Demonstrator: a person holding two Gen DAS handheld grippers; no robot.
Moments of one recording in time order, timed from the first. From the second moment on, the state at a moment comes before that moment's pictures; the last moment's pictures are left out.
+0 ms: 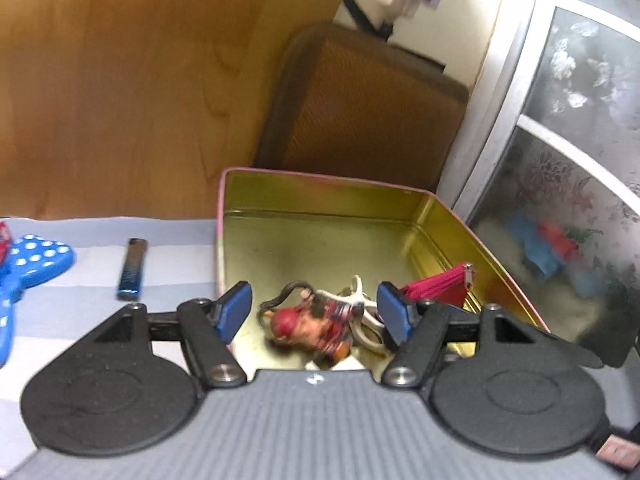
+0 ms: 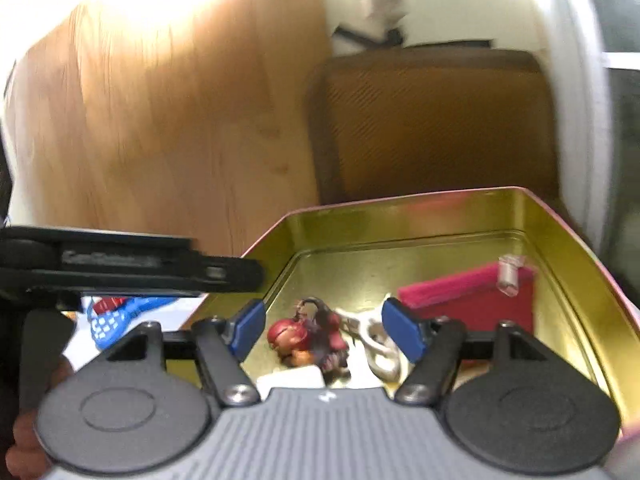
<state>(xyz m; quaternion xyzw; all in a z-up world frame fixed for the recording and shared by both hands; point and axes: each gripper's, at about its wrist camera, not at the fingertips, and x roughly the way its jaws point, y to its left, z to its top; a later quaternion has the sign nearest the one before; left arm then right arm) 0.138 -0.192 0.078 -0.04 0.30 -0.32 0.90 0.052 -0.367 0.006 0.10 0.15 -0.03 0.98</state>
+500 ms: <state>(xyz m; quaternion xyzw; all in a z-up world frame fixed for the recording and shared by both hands) 0.071 -0.058 0.023 0.01 0.30 -0.21 0.93 -0.001 -0.270 -0.004 0.06 0.11 0.06 0.99</state>
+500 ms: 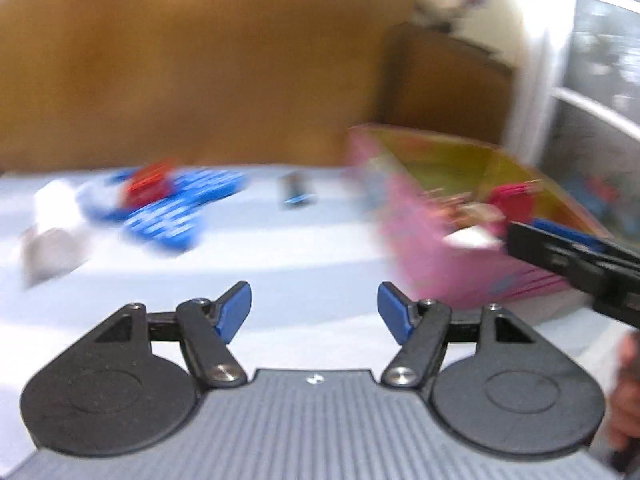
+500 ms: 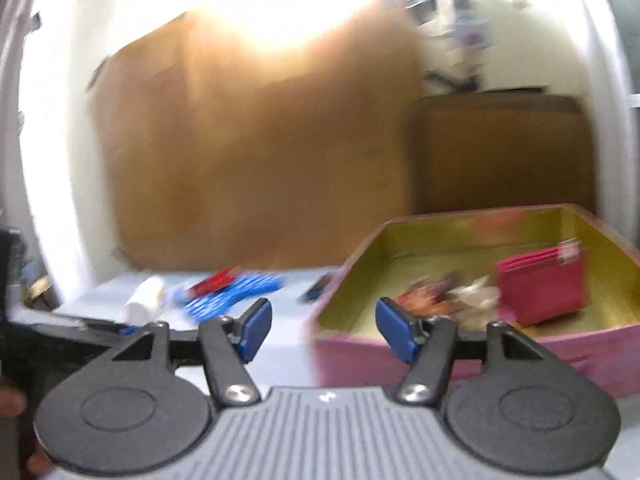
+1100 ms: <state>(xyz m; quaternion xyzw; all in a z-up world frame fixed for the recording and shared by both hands) 0.080 0.133 0.006 -0.18 0.22 0.08 0.96 0.143 -0.078 -0.009 -0.03 0.24 0.21 0.95</state>
